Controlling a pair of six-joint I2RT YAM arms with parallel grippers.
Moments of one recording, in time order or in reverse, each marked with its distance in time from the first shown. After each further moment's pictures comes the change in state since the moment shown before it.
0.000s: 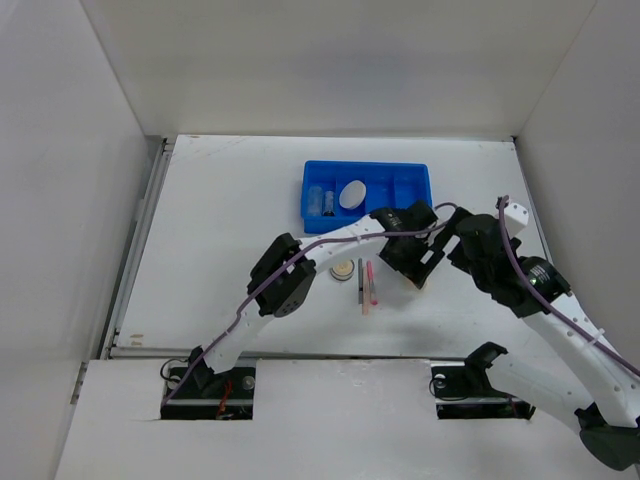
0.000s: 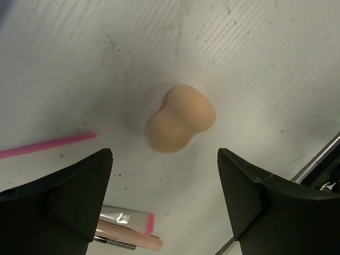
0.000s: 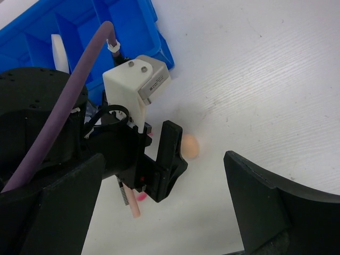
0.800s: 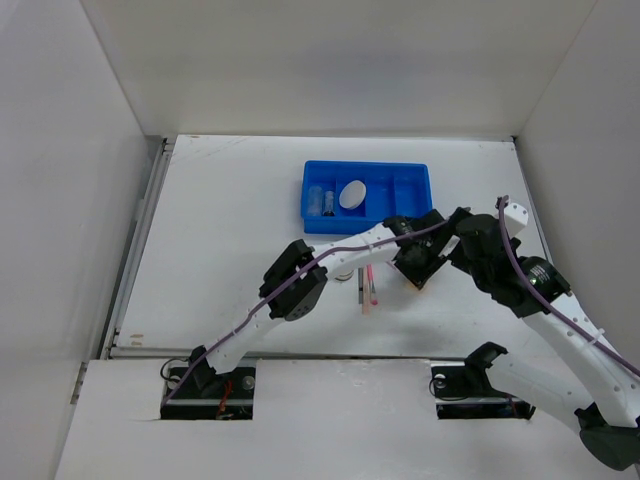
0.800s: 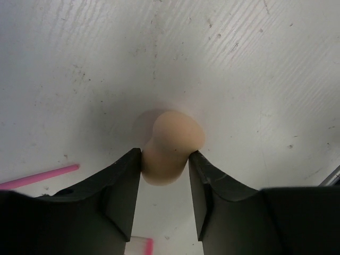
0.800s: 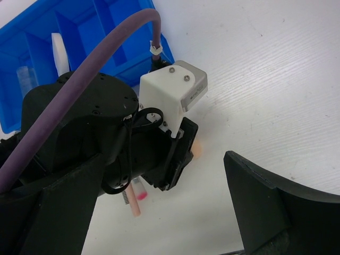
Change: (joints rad) left arm -0.047 0.097 0.120 -0.021 -0.066 0.077; right arm 0.000 0.000 0.000 -0.001 -0.005 -0.001
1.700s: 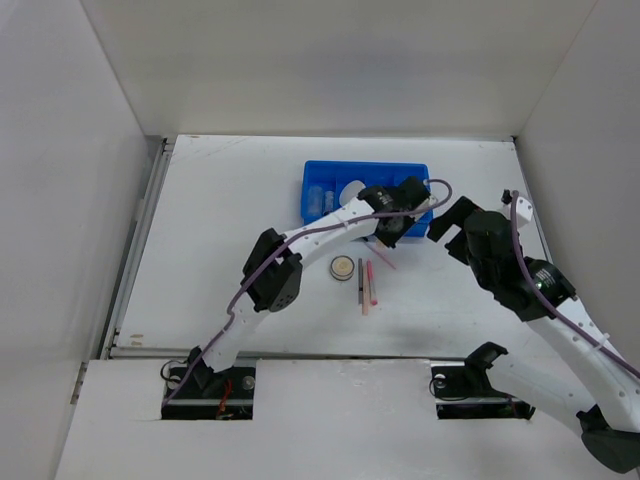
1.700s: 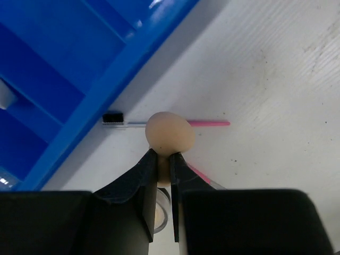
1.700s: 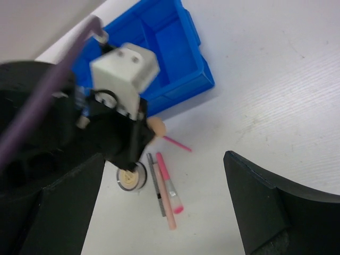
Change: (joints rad) left arm 0.105 -0.127 0.003 -0.116 -0.299 0.118; right arm 0.006 -0.025 0.007 0.114 -0.008 0.011
